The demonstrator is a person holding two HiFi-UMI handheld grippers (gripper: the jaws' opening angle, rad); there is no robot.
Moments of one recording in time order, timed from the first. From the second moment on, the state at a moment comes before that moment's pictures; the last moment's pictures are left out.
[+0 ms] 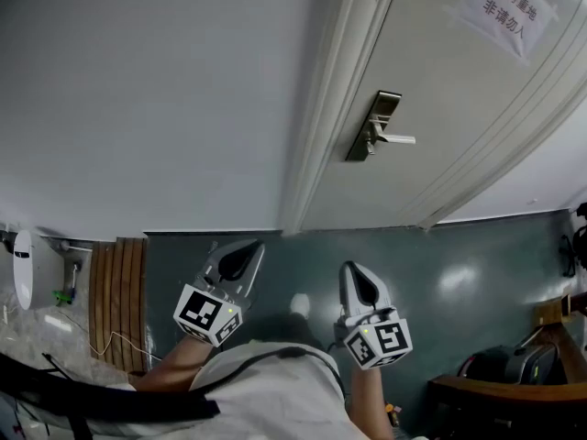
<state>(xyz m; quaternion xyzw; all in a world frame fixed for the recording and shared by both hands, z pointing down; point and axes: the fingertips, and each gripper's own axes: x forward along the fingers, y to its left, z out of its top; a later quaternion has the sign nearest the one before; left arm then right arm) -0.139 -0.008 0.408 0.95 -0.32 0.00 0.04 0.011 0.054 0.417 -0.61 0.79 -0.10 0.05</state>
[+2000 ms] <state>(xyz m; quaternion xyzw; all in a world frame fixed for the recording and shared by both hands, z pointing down) 0.020 -0.176 0.412 0.94 -0.34 0.02 0.05 0.206 -0.223 0.510 -0.60 0.78 -0.16 0.02</state>
